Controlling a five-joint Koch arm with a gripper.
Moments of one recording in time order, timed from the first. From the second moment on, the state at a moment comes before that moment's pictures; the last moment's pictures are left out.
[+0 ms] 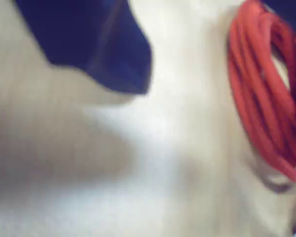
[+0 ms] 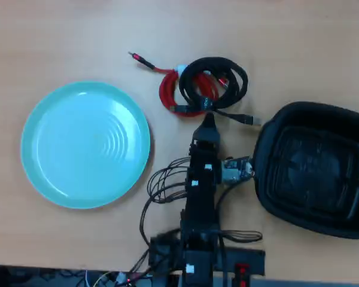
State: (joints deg) arm 87.5 111.5 164.4 5.4 7.7
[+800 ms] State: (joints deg) arm 82.5 126.8 167.7 3.7 7.7
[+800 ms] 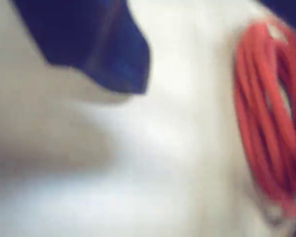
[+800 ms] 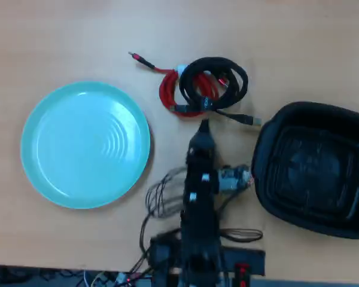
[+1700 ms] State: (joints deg) arm 64.2 110.3 56.1 92.2 11.4
